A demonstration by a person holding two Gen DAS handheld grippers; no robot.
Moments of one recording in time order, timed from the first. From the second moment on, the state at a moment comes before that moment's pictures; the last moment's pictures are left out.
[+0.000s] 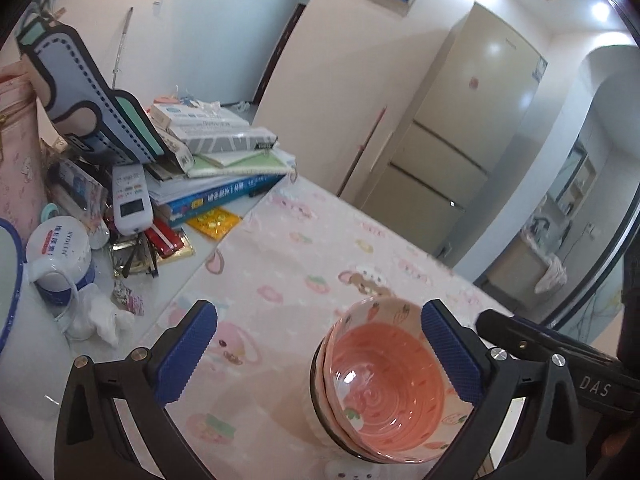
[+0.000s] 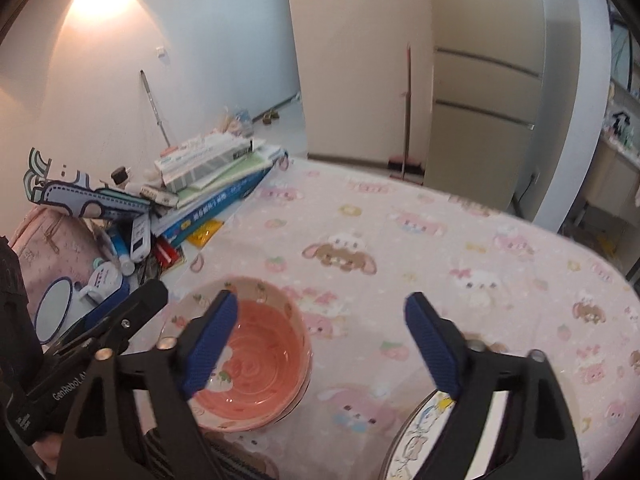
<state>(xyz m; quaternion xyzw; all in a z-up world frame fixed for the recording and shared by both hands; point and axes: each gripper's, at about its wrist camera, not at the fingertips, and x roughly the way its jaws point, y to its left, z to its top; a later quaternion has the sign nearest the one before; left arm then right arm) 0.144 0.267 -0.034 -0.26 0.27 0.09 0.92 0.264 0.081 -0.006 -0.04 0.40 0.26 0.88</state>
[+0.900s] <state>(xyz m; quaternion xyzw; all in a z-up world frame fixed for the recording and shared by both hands) 0.166 0.289 -0.080 -0.32 0.38 0.11 0.86 0.286 0.092 -0.083 0.02 0.54 0.28 0.80</state>
